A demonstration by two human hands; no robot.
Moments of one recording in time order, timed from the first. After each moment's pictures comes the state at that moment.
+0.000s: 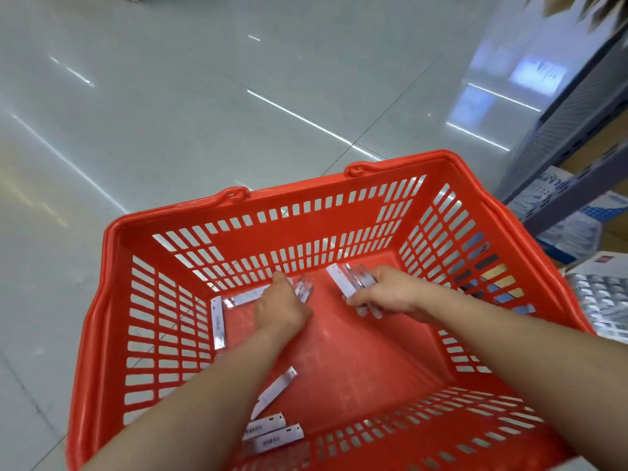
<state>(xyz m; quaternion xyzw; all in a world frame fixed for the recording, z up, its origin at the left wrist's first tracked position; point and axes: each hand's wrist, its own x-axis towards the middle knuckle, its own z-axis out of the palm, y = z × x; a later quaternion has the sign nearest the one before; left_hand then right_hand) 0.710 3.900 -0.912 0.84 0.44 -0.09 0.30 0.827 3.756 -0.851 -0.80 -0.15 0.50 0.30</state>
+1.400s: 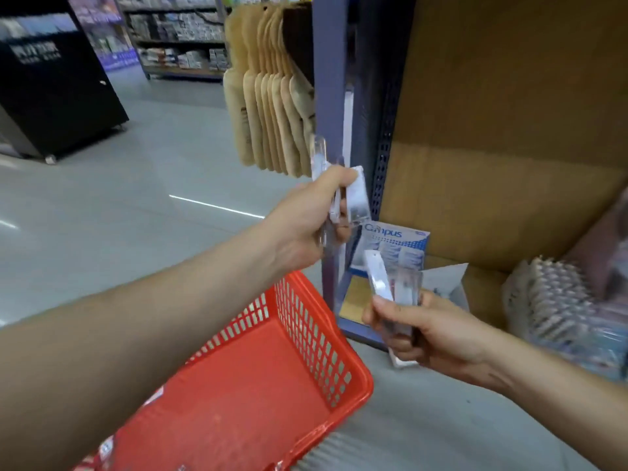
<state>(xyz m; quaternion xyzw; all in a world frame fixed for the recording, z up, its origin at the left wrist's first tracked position) 0.864 3.687 -0.617 0.58 0.14 -0.04 0.80 0.826 3.504 -0.686 -0.61 -0.10 0.40 0.67</state>
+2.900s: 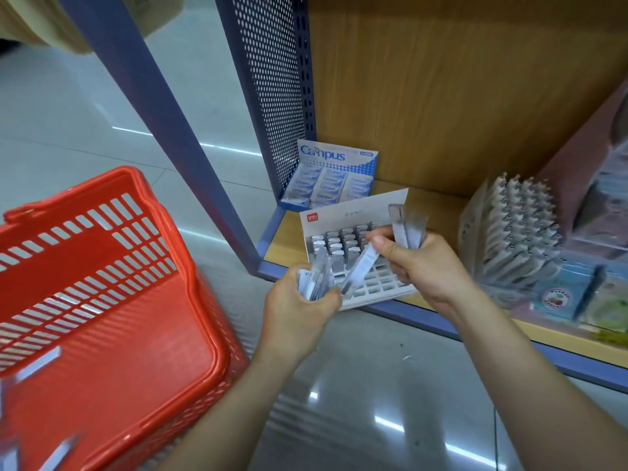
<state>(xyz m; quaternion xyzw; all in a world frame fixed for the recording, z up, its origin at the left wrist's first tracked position) 0.835 3.543 -0.838 0.78 0.23 0.05 0.58 0.927 3.379 -0.830 -0.69 0.02 0.18 0.70</state>
